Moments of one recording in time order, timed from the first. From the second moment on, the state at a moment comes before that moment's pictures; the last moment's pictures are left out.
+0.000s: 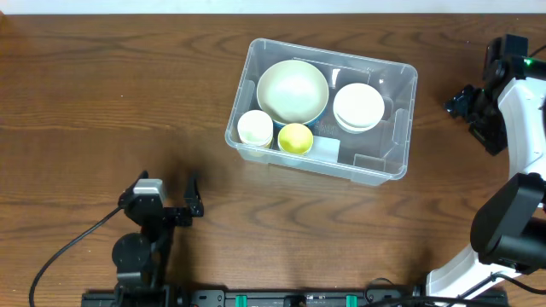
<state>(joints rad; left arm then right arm) 0.04 0.05 0.10 -0.16 0.09 -0.11 -0.25 1.86 1.60 -1.19 0.20 0.73</state>
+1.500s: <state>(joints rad) 0.05 0.01 0.03 -0.13 0.09 -0.09 -0.25 1.86 1.60 -1.19 0.20 0.73</state>
